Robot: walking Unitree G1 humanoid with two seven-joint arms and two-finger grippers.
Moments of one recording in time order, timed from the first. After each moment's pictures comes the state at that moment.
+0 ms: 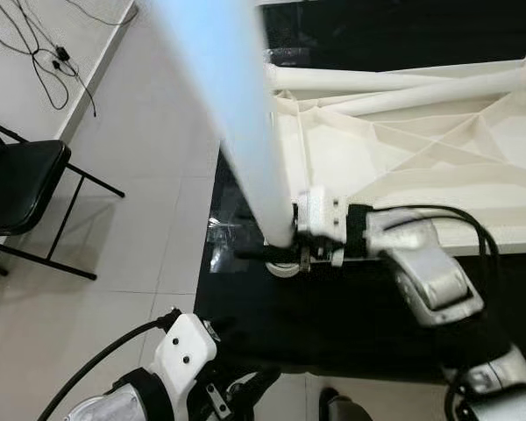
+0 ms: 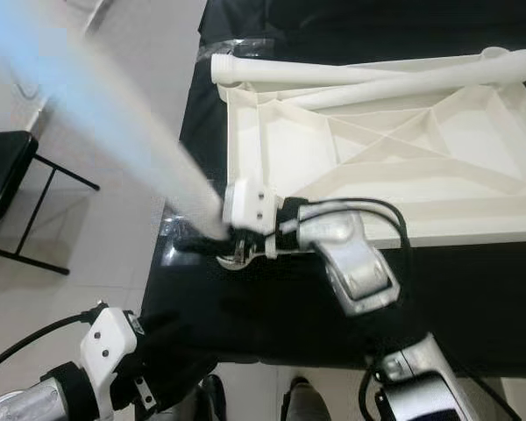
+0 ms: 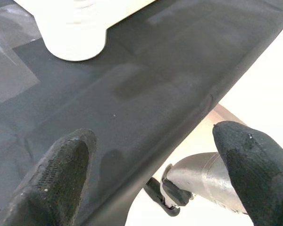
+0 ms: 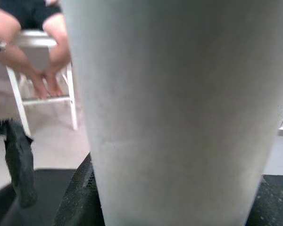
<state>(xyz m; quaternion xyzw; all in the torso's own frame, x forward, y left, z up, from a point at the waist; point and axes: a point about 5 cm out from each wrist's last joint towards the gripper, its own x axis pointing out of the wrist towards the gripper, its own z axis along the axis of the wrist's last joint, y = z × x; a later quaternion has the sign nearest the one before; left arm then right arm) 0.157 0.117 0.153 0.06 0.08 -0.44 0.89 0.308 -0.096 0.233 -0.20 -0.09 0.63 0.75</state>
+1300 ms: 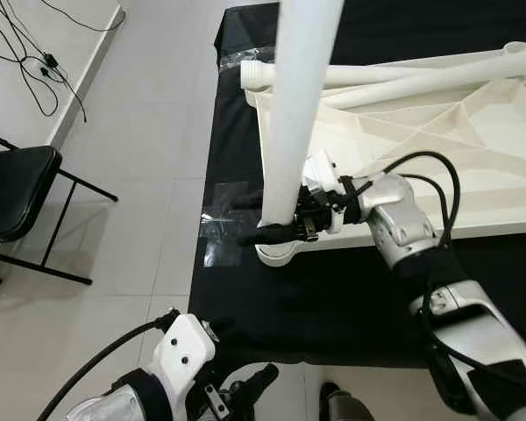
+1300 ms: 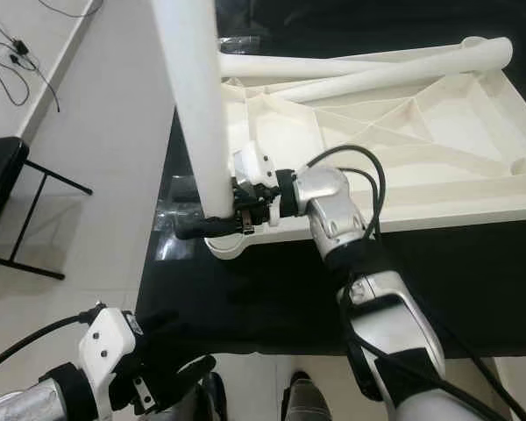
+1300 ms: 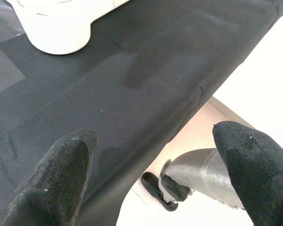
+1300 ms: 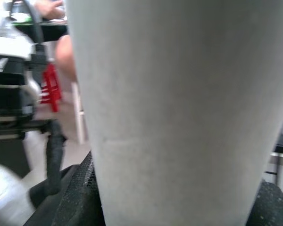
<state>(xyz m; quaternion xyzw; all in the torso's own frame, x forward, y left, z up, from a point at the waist) 0.154 0.120 0.152 0.06 0.08 -0.43 0.90 0.344 -0.089 0.243 -0.18 -0.08 0.75 0.63</state>
